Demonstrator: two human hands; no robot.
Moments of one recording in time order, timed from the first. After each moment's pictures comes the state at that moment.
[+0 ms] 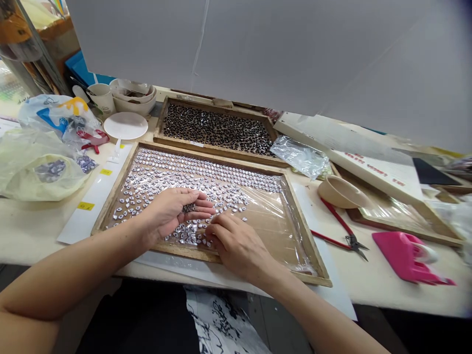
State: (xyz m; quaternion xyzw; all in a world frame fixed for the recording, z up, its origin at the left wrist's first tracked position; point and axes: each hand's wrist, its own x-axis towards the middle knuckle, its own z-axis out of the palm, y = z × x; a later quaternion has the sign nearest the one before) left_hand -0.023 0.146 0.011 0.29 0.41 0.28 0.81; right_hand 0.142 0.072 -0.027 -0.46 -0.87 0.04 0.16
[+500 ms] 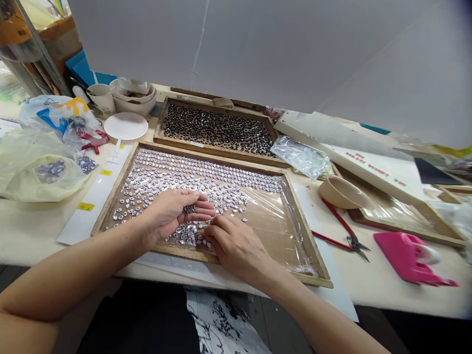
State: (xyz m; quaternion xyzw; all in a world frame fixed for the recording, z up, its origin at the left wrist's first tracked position) left_hand -0.023 0.147 0.005 0.29 0.41 0.29 0.81; right_hand 0.139 0.072 -0.029 -0.46 -0.87 0.04 0.16
